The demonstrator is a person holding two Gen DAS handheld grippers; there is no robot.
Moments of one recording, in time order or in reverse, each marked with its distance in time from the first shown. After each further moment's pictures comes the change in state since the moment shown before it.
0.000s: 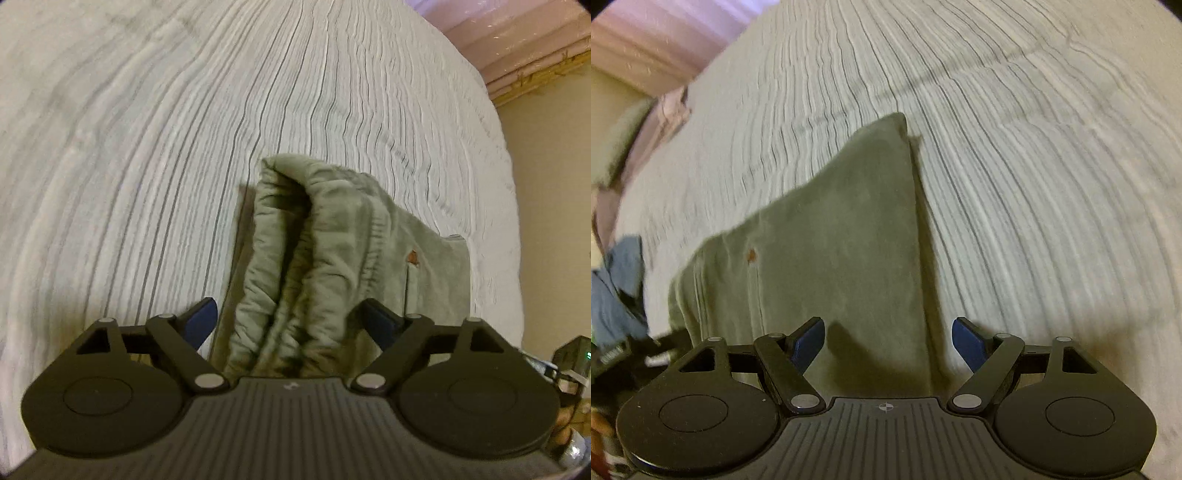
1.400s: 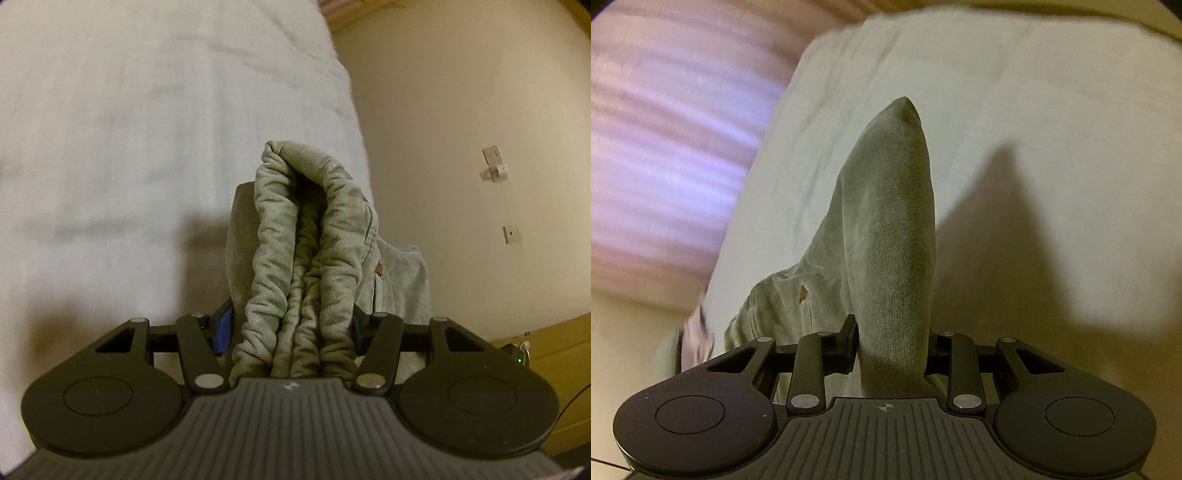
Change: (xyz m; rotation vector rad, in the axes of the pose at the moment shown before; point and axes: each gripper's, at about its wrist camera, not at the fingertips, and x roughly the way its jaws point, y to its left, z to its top) left arm 0.235 -0.336 0.100 0.208 0.128 -0.355; right arm -0.177 -0.268 0.145 0.430 -0.377 0.175
